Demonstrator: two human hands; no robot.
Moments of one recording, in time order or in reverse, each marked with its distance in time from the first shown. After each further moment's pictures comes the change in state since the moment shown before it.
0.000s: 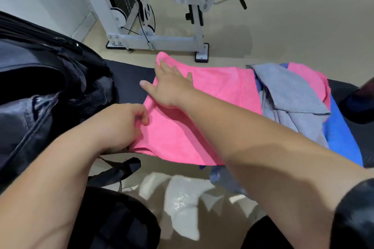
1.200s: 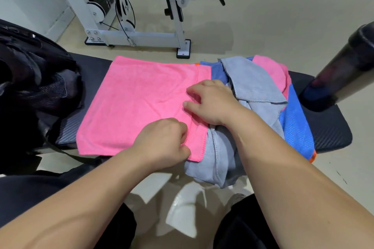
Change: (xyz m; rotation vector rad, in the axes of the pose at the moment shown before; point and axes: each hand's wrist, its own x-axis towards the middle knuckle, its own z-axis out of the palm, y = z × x) left_hand 0.004 0.124 0.102 0.114 0.093 0.381; right_hand -0.121 0.143 -0.031 -0.107 0.097 0.071
